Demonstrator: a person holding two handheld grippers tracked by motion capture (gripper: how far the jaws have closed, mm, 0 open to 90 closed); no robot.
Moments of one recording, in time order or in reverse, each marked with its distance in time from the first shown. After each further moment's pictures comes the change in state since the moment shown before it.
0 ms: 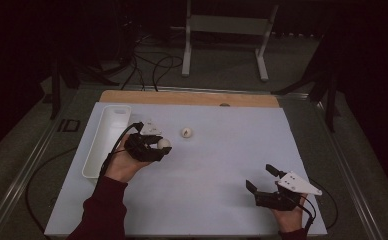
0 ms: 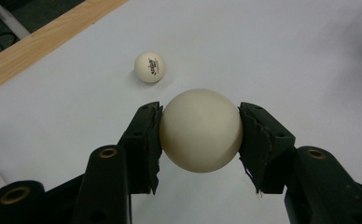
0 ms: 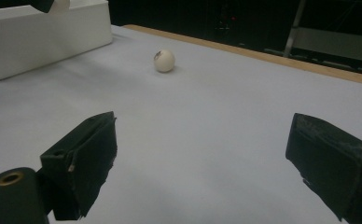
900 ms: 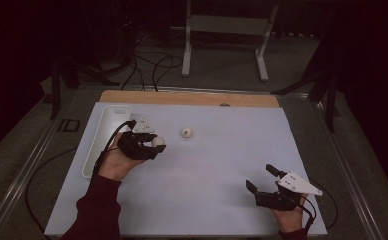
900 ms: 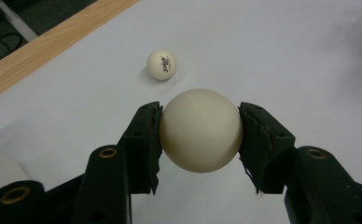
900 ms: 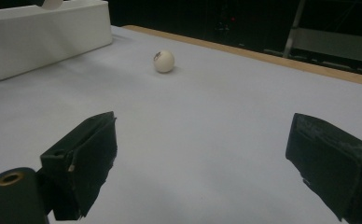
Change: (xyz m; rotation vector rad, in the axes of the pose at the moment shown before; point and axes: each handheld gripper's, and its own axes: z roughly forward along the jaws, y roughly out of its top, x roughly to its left) left arm 0.012 -0.005 -0.012 -0.006 0.013 -0.004; right arm 0.000 0.000 -0.001 -0.003 0.000 -0.002
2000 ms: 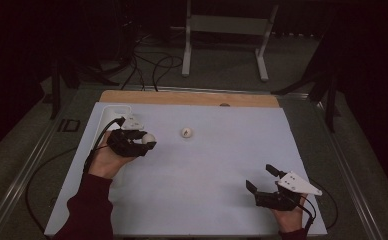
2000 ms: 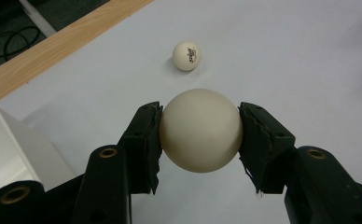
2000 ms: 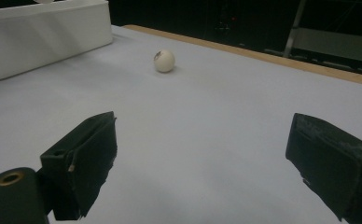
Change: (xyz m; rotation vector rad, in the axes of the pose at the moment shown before) left arm 0.018 -0.010 -0.013 0.003 0.037 -0.025; right arm 0.000 0.000 0.000 0.002 0.001 0.001
